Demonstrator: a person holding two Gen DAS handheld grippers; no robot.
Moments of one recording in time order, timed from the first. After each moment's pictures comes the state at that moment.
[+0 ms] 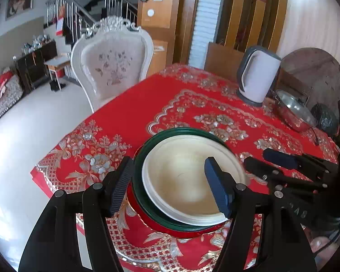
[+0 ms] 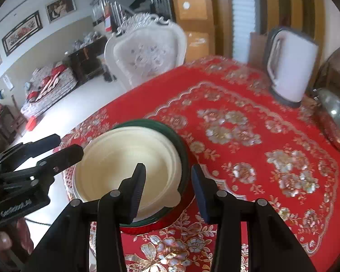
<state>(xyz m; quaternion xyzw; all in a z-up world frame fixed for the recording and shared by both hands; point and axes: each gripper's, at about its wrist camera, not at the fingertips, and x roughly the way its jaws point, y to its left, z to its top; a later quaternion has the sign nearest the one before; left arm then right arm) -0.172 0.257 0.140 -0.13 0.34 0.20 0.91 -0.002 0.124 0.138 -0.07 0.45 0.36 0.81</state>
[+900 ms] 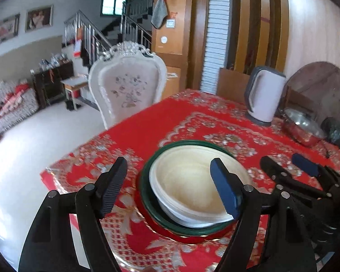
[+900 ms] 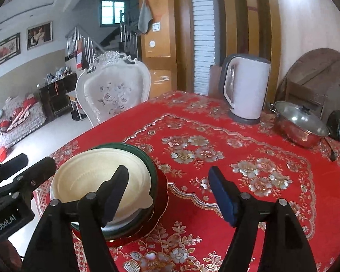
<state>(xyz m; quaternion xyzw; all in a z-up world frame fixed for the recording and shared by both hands) -0.199 0.231 0.129 -0.10 0.25 0.27 0.93 -0.026 0.099 0.131 -0.04 0.35 0.26 0.90</state>
